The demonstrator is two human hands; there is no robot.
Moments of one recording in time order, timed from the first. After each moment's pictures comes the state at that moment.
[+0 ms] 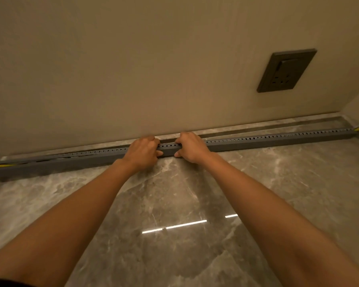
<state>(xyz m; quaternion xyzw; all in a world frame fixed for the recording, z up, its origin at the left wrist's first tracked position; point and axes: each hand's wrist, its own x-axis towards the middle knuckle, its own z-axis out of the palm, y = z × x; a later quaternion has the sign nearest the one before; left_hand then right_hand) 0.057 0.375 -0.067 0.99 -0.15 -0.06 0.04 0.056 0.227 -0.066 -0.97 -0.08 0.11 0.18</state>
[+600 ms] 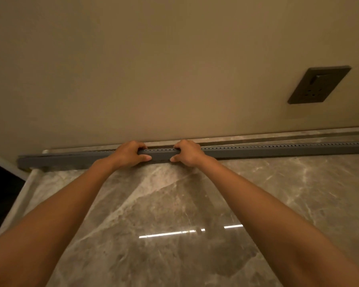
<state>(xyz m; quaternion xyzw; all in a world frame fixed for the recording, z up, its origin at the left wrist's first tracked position) 0.058 0.497 -0.055 0.97 -0.06 -0.16 0.19 0.053 0.311 -0.057 -0.96 -0.08 0.17 0.23</state>
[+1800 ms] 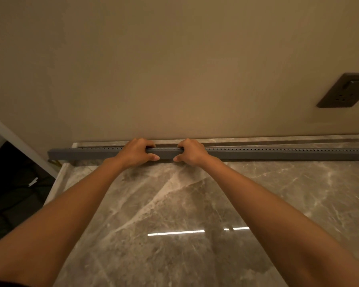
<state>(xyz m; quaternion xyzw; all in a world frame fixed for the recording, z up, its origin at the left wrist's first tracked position) 0.043 0.554 -0.053 0.97 -0.07 -0.11 0.21 0.050 0.379 -0.058 -0.96 -0.08 0.16 0.21</state>
